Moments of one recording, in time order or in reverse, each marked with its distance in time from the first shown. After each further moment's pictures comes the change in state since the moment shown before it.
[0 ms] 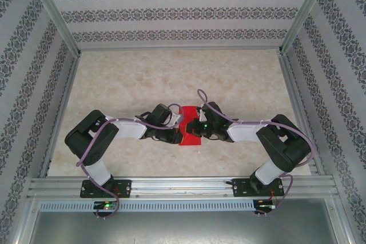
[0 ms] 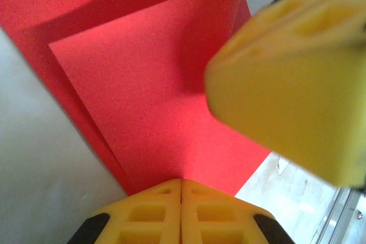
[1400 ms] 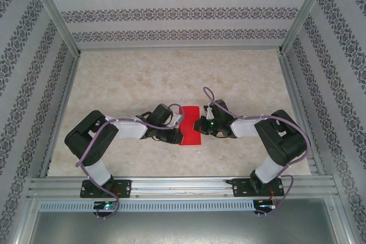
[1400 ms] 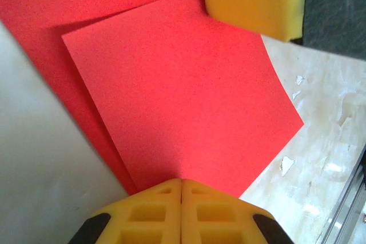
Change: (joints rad) left arm -0.008 -0.003 0.009 -0.024 -0.024 0.000; right arm -0.155 0.056 -0.006 -0.035 -0.034 -0.114
